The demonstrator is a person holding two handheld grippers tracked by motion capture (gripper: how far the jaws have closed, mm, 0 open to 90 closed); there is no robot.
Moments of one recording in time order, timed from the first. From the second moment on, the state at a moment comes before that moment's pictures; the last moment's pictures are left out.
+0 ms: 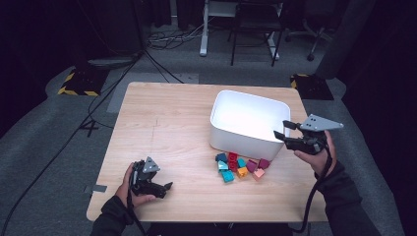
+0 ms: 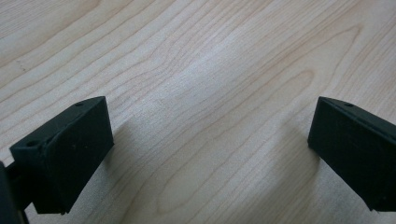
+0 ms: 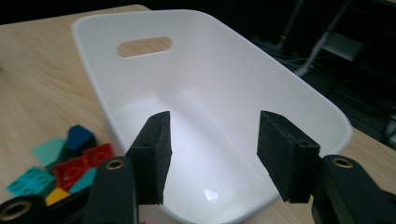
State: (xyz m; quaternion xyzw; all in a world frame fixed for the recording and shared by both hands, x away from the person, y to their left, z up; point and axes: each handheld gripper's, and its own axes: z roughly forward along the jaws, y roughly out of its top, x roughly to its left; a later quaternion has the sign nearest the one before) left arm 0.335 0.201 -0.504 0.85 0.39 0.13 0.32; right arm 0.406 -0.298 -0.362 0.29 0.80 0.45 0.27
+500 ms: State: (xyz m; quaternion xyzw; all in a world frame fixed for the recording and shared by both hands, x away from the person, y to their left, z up) left arm 0.335 0.201 -0.504 0.85 0.39 0.13 0.32; right arm 0.448 -0.305 -0.391 0.42 0.79 0.37 0.25
